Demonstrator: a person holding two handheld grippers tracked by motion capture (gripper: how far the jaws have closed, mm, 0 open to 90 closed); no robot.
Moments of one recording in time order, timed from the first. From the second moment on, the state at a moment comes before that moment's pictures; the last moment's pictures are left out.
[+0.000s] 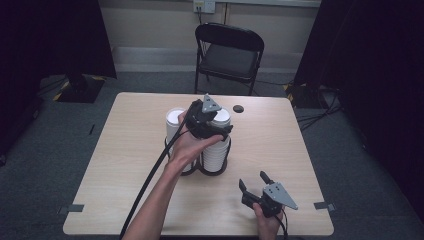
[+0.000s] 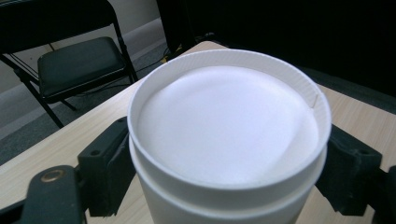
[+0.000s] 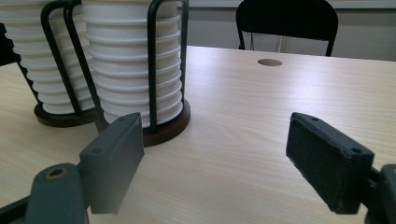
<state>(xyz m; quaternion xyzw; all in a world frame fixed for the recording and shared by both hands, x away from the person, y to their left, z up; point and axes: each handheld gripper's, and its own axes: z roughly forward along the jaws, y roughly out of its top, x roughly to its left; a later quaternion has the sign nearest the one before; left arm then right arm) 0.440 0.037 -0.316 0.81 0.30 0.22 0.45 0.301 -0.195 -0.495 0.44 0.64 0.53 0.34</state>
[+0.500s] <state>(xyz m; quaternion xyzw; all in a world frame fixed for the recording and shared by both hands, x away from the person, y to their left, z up) 0.442 0.035 -0.321 0.81 0.31 0.21 0.45 0.302 -0.195 -0.495 0.44 0.64 0.53 0.34</state>
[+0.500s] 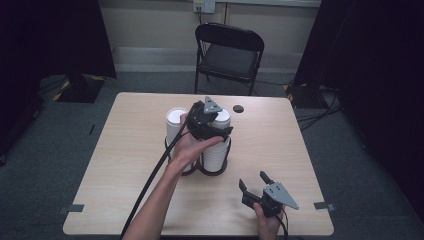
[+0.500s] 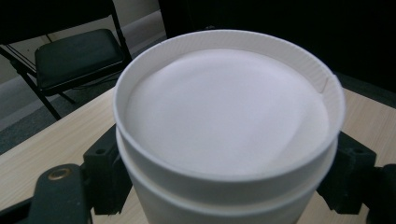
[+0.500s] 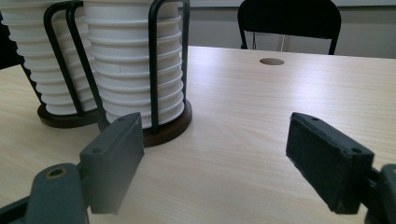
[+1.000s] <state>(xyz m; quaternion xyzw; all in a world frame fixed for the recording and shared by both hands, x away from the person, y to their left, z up) 0.437 0.040 -0.310 0.80 0.31 0.21 0.47 0.302 -0.195 -0.495 0.44 0.65 0.53 0.33</state>
